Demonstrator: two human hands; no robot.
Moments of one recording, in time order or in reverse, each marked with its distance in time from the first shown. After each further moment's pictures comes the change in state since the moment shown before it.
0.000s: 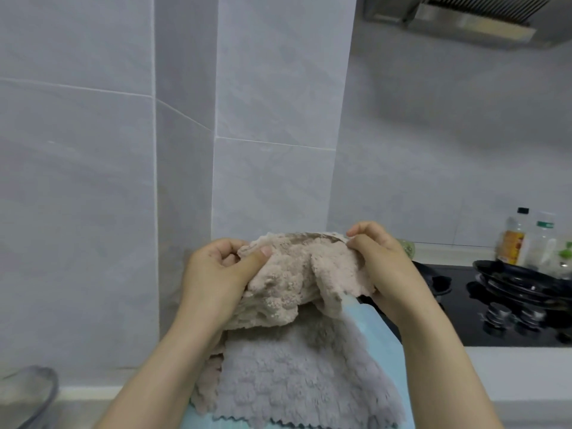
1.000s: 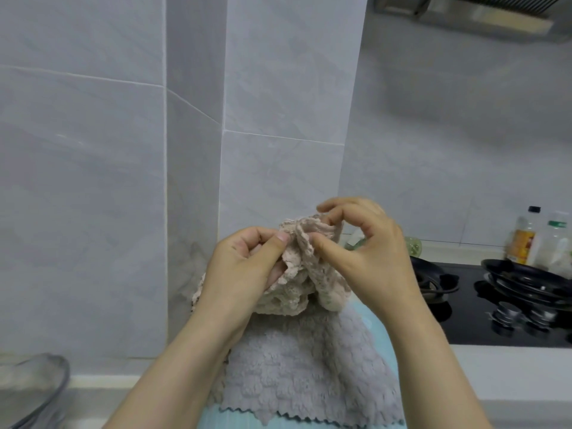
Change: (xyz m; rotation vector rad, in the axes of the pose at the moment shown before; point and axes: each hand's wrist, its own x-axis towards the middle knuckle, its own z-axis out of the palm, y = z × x) left_hand -0.006 0.006 0.013 -0.114 -0.131 0.052; right_hand -0.021 -0.013 0.028 -0.475 0.078 -0.707
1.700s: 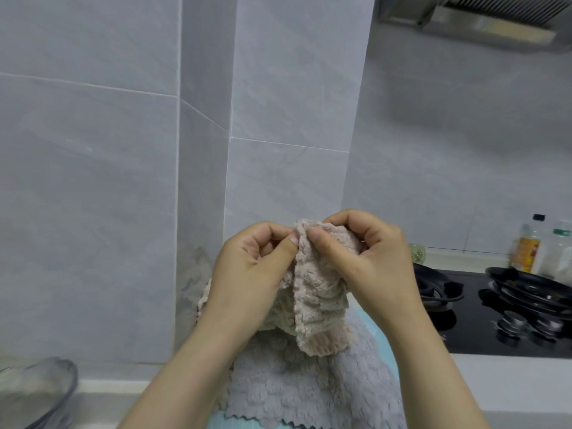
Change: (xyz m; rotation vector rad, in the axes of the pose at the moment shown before) left_hand -0.003 0.007 -0.004 0.105 -0.058 0.186; right_hand -0.002 -0.012 0.006 0.279 0.022 0.094
